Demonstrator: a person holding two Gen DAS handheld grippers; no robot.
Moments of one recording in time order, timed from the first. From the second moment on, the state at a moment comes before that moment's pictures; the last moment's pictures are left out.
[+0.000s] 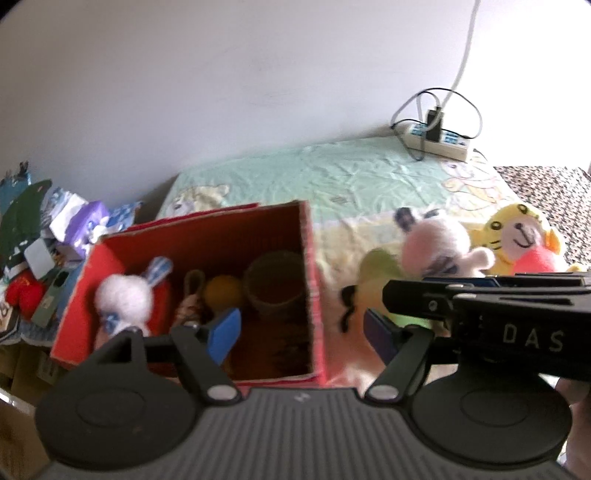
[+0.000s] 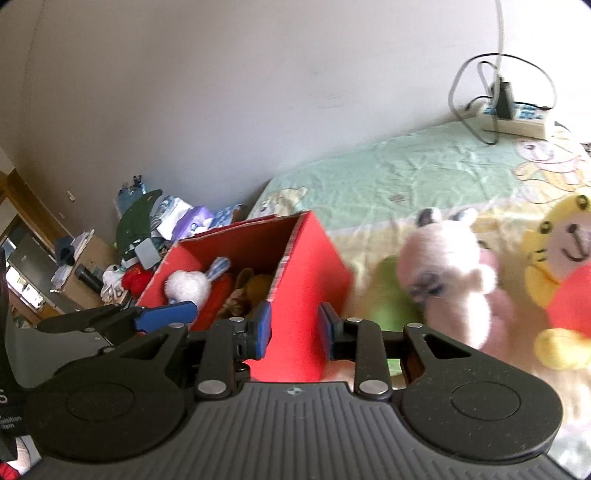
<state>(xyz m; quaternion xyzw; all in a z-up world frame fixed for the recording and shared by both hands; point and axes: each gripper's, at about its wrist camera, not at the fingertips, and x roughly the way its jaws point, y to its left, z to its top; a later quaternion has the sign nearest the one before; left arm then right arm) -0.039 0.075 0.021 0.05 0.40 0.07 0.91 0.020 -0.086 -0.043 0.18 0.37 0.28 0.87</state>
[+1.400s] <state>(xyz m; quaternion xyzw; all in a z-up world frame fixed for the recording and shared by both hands) 0.064 -0.116 -0.057 0.00 0.49 -0.19 0.85 0.041 -0.334 -0.102 0.30 0.36 0.07 0.88</state>
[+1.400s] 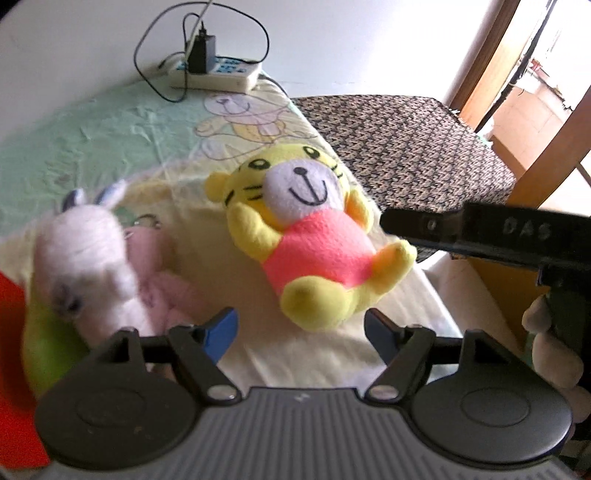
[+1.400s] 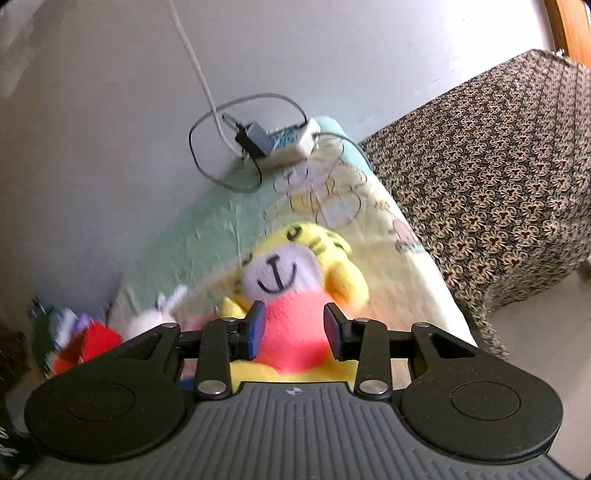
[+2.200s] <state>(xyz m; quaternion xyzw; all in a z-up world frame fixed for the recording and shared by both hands) 0.132 -0.124 -0.115 -0.07 0.56 -0.24 0.79 0.114 -0.366 -0.181 0.40 0.43 0.13 0.80</state>
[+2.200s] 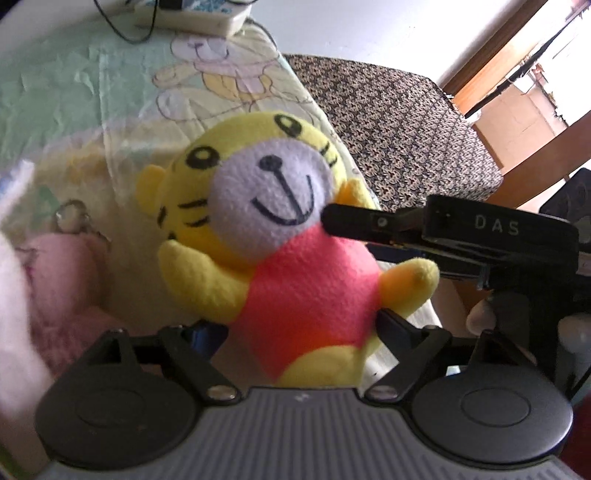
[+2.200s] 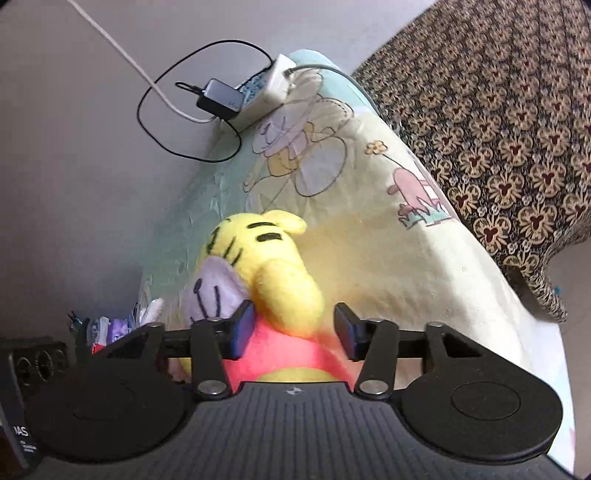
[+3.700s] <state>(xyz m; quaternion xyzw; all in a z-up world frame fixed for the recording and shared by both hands) -0.023 -0.078 -0.019 0.07 0.43 -0.25 0.86 0.006 -0.295 -0.093 0.40 0.37 0.25 0.80</state>
